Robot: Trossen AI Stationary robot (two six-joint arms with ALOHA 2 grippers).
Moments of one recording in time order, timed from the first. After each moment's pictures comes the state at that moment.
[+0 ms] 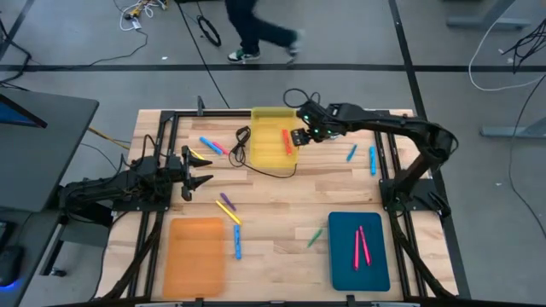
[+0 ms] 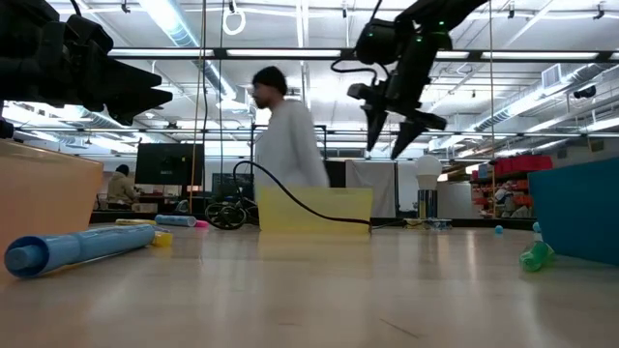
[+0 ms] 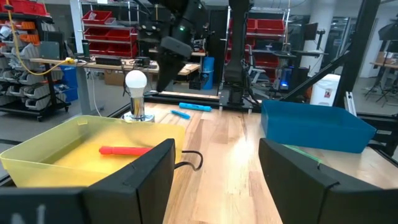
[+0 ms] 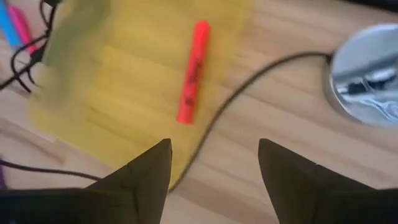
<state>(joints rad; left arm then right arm) 0.18 0.01 0.01 0.05 0.01 -0.07 -0.43 1.64 1.31 -0.81 0.09 0.77</state>
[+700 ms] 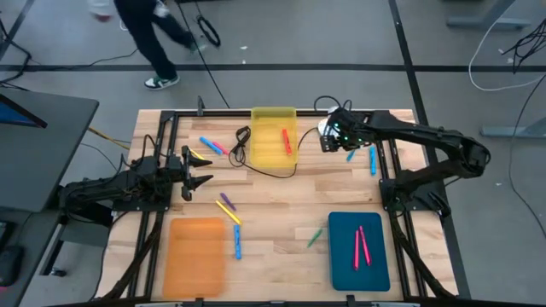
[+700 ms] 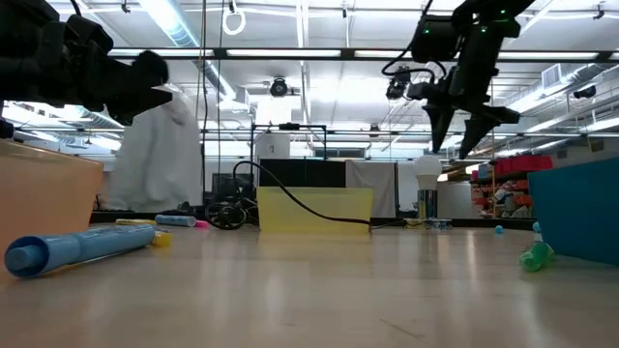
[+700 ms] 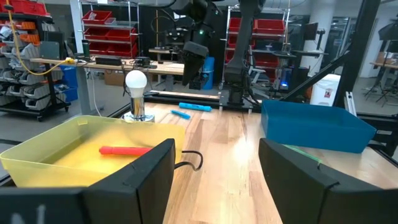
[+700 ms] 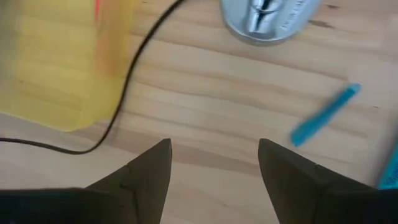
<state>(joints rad) 0.18 0.01 0.01 0.05 0.01 -0.07 -0.48 1.30 1.02 -0.94 0.09 0.86</state>
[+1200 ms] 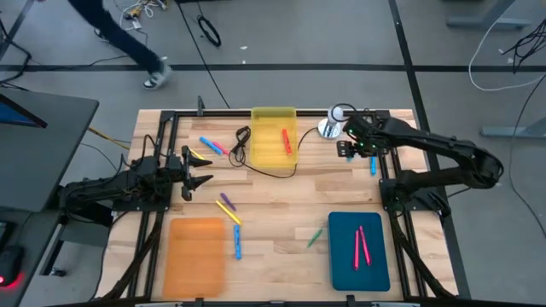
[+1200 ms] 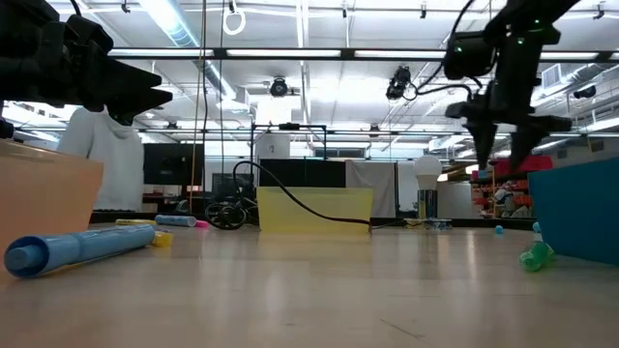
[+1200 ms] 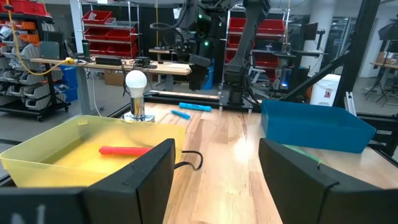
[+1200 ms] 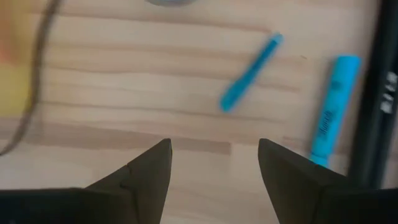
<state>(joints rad) 0.18 0.01 0.01 0.05 0.01 -0.07 -0.57 1.14 0.82 -1.01 0.10 0.91</state>
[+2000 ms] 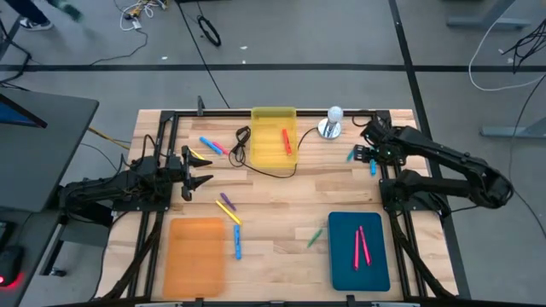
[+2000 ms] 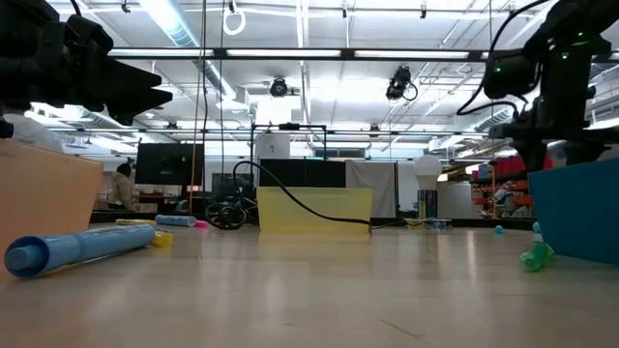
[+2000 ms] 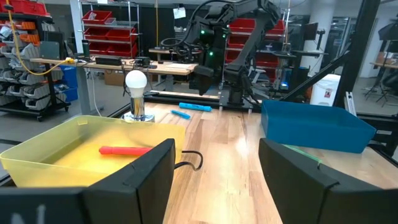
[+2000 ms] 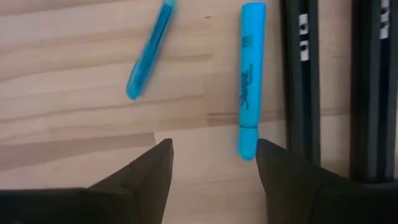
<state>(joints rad) 0.18 0.01 0.01 0.05 0.01 -0.07 -0.73 0.92 0.61 -1.08 0.10 0.94</state>
